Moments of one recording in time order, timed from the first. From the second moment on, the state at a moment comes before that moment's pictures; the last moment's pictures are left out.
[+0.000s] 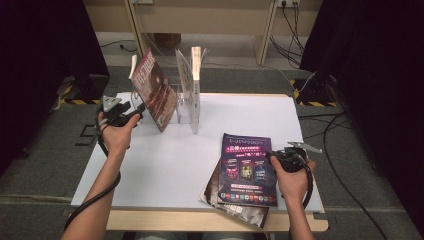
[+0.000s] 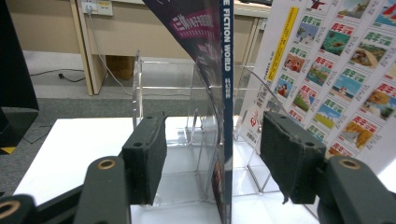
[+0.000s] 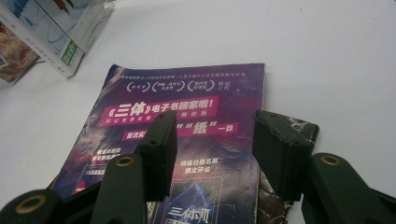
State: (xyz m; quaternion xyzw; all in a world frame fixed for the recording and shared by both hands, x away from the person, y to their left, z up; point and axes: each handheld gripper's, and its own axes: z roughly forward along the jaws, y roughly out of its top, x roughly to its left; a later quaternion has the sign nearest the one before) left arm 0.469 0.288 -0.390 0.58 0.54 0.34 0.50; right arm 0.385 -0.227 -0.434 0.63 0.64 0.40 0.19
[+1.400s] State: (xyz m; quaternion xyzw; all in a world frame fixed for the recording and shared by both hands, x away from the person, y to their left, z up) left arm 0.403 0.166 -0.449 0.75 0.44 0.12 0.48; right arm 0.422 -0.239 -0.463 0.66 0.68 0.31 0.09
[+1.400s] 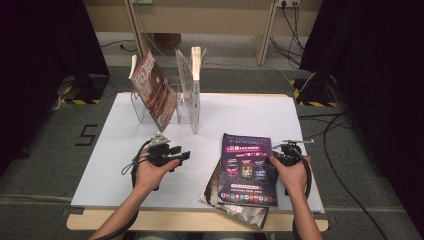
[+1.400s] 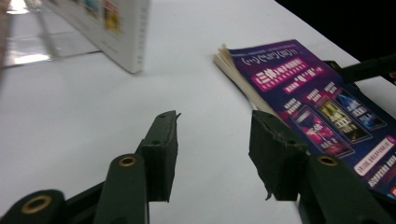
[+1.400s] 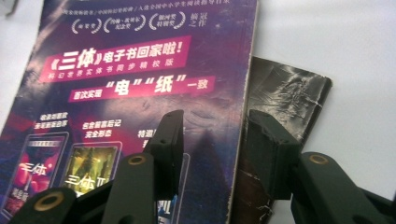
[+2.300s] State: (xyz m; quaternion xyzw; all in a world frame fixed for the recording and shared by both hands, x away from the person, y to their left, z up) left arm 0.427 0.096 -0.490 0.75 0.48 0.00 0.45; right arm 0.412 -0.229 -0.468 0.66 0.68 0.31 0.08
